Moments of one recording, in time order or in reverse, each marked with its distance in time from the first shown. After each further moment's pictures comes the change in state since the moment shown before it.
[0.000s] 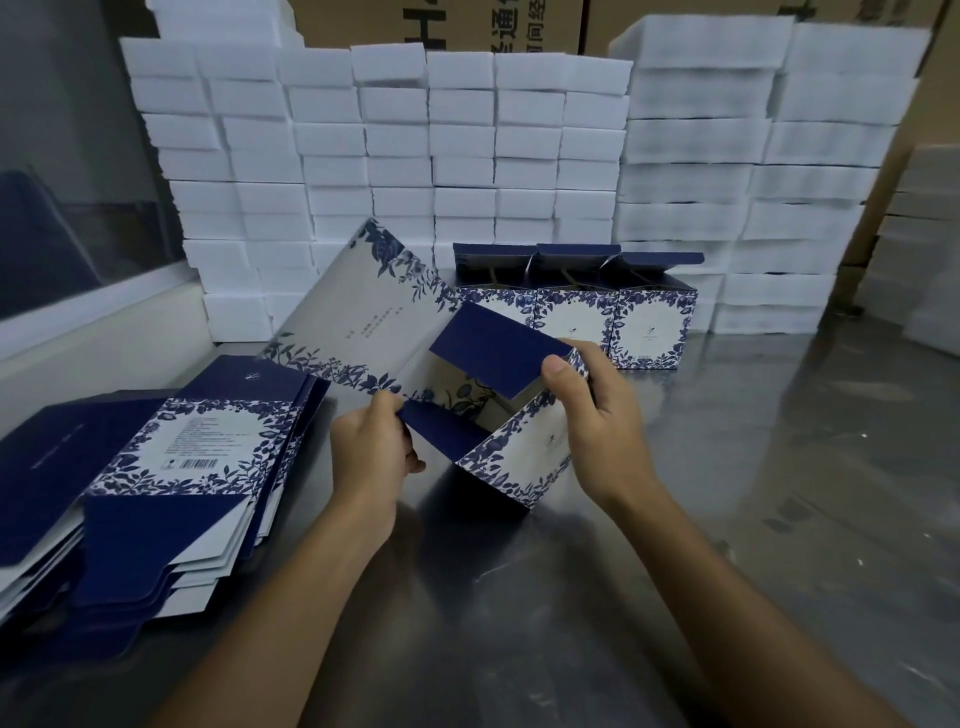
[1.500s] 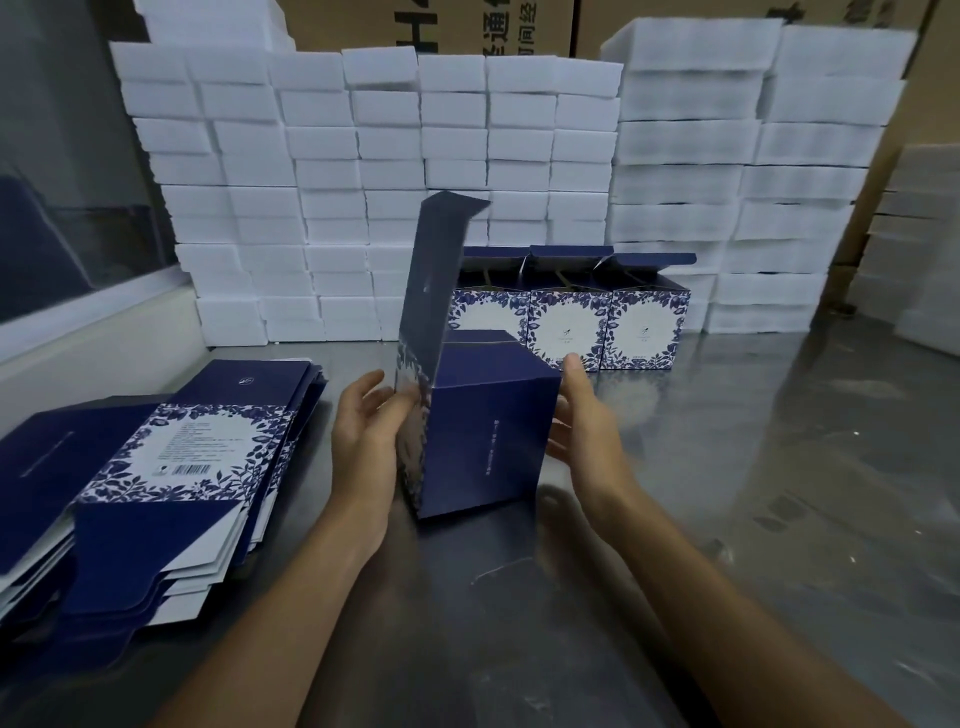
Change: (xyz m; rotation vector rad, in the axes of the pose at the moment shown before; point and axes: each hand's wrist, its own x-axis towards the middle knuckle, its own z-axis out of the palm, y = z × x) left_hand -0.011 0.002 -0.005 -0.049 -0.158 0.100; right_hand -0.001 0.022 0.005 0.294 -0.070 0.393
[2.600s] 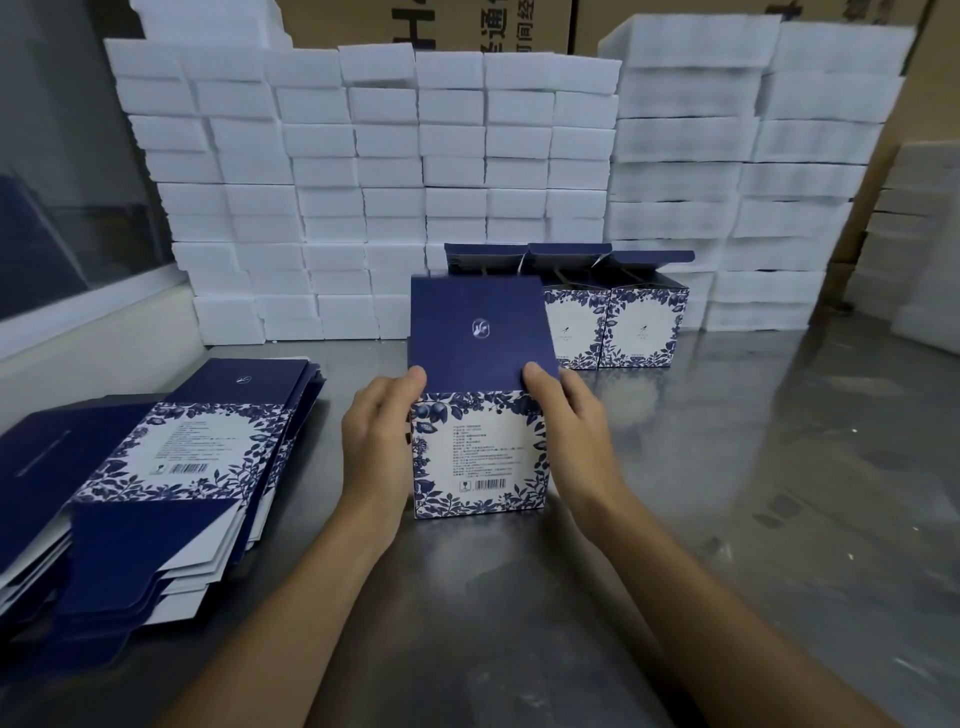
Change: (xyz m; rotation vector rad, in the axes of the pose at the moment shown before) left_hand -0.007 0.004 0.012 -0.004 -0.026 0.092; right_hand -0.007 -0.005 0.013 -0.034 0.069 -0.158
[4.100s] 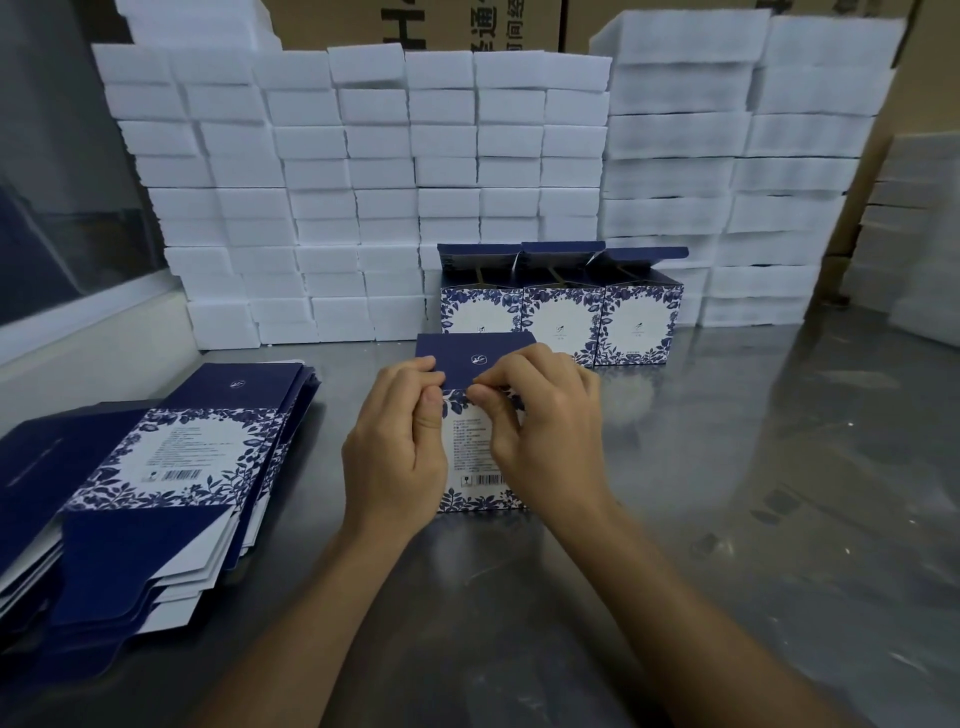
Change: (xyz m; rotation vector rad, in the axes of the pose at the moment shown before) left_hand -0.005 -0.009 0.002 0.649 -0.014 0.741; right_hand -0.007 -0.009 0.012 -0.810 0.179 -0.740
